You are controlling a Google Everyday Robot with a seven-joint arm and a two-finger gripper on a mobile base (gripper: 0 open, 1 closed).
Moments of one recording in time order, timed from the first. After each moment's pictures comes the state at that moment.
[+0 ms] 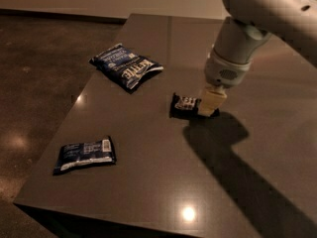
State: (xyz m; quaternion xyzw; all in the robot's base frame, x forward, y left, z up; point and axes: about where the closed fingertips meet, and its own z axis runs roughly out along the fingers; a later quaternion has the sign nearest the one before) arm 0.522 -0.126 0.855 -0.64 0.76 0.06 0.08
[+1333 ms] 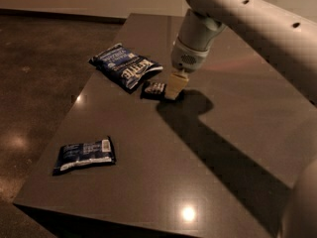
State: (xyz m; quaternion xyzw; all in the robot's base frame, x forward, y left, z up) arm 0.600 -0.047 0.848 -0.64 0.75 0.08 0.12
